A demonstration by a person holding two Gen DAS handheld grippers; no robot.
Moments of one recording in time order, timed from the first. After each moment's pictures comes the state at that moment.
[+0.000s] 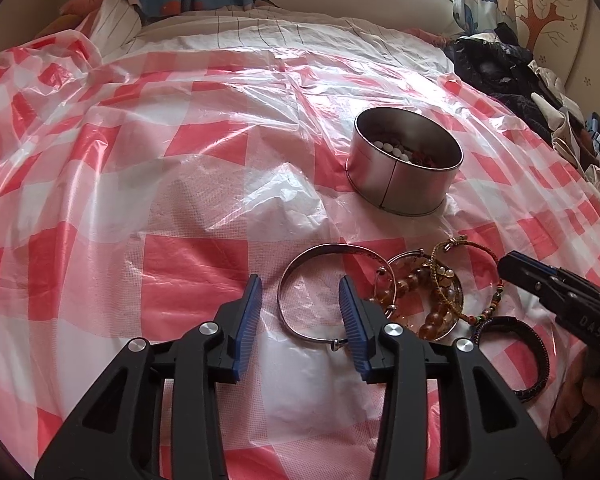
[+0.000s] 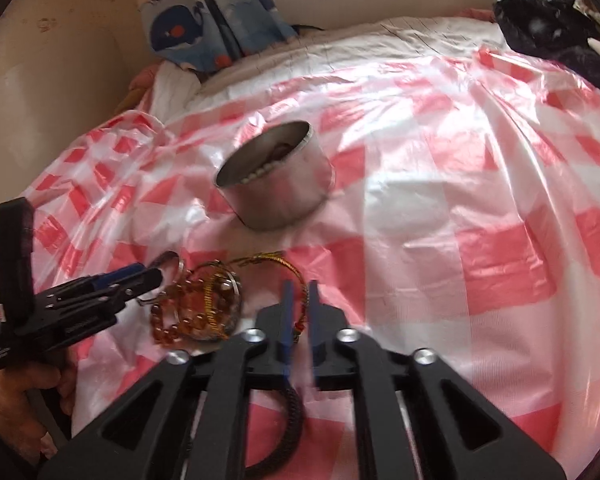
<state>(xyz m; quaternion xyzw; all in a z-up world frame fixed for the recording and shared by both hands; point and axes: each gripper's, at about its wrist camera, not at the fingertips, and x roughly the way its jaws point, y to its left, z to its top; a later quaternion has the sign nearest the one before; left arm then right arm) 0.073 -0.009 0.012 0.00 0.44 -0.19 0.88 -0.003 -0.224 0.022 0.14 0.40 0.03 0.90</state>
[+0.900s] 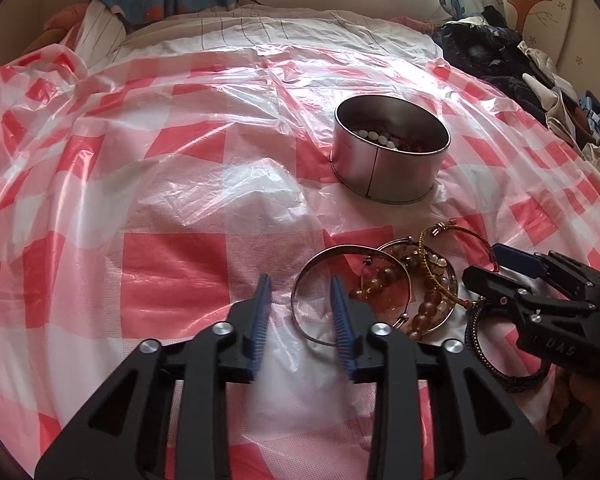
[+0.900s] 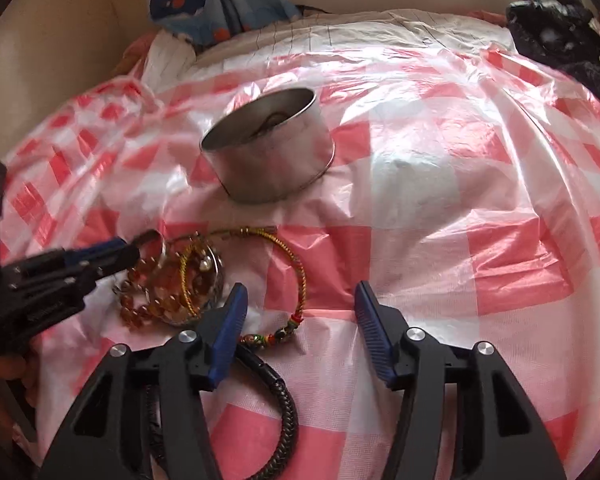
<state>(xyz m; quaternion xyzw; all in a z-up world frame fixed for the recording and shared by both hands) 0.066 -0.023 0.011 0.03 0.44 -0.20 0.87 0.007 -0.204 0.004 0.07 0.43 0.02 0.90</state>
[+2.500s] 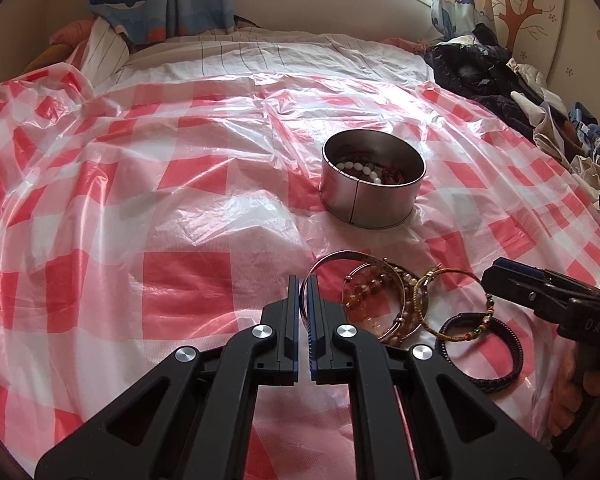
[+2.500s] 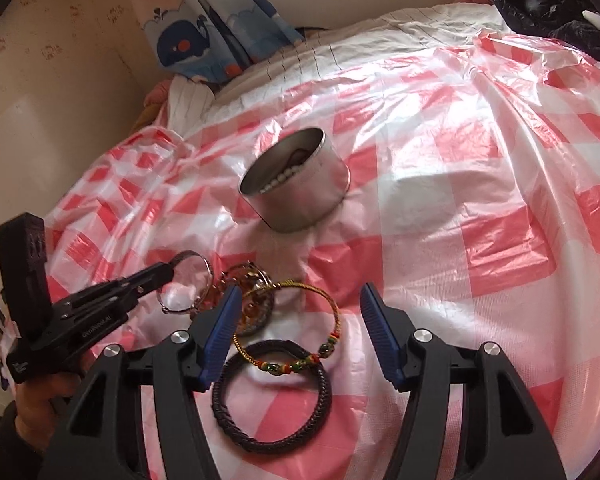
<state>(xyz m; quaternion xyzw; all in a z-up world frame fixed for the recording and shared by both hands) 0.053 -0.016 0.038 0.02 0.41 -0.21 0.89 -0.016 -0.229 0.029 0.19 0.41 0.06 0.89</state>
